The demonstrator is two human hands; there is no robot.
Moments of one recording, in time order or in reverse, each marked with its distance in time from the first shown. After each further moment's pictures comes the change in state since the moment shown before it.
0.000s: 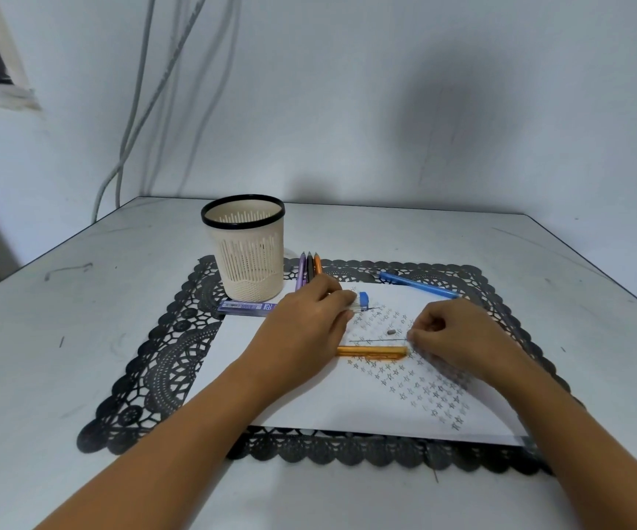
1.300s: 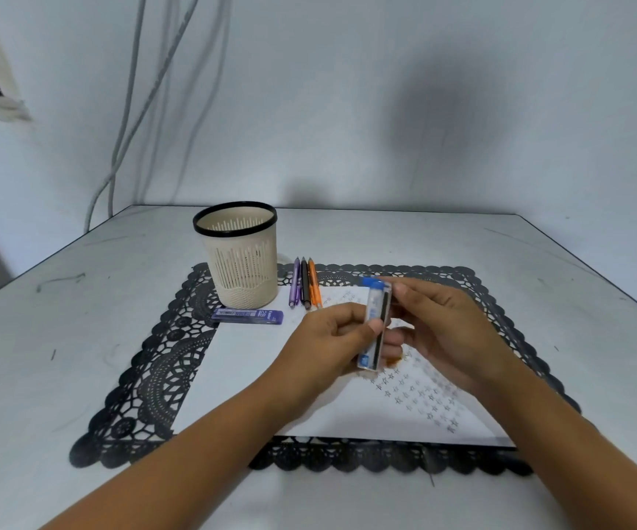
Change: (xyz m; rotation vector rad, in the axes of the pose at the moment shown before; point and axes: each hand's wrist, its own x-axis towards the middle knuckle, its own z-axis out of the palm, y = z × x) left_hand -0.002 0.041 -0.004 -1.377 -0.150 -0.540; right_hand -0.010 -0.017 0.003 1.220 -0.169 -0.248
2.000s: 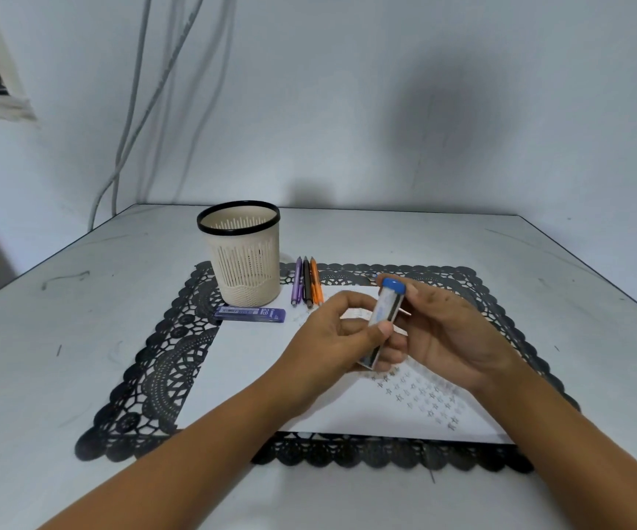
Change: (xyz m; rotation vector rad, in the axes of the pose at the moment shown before) left_hand 0.000 0.001 0.000 0.013 -0.032 0.012; right_hand 0.007 0.009 -0.011 0.382 -0.189 0.128
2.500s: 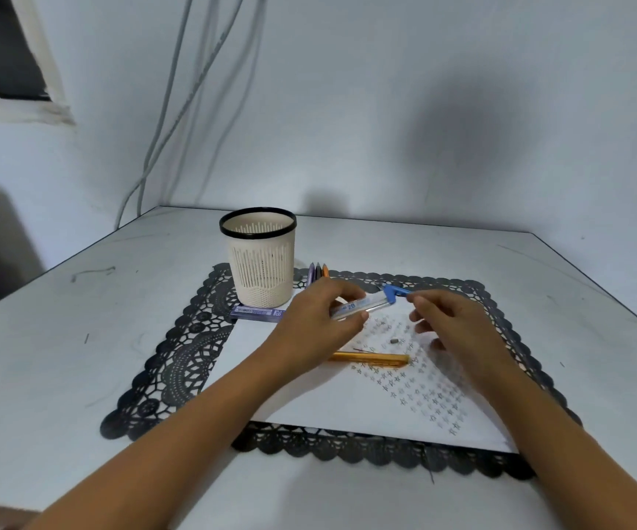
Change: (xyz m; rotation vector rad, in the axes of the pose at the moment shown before) left_hand 0.011 0.011 -0.026 0.868 0.259 0.264; right_hand -0.002 -0.003 -0.008 -0.927 0.588 -0.085
